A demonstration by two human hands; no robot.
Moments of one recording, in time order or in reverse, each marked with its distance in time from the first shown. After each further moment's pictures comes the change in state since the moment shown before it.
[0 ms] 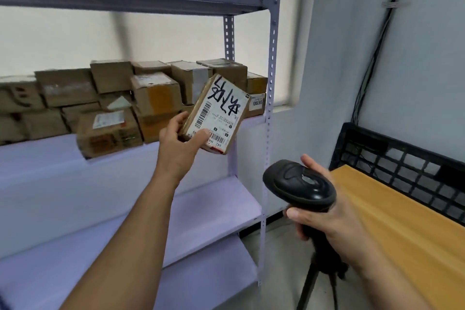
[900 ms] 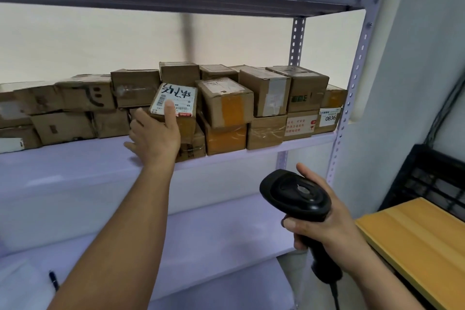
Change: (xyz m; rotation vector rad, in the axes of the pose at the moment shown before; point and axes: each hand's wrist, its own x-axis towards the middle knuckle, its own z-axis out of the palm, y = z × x) left_hand 0.111 -0.042 -0.130 0.589 0.640 -0.162; right_hand 0.101 0.026 0.111 0.012 -0.187 0.062
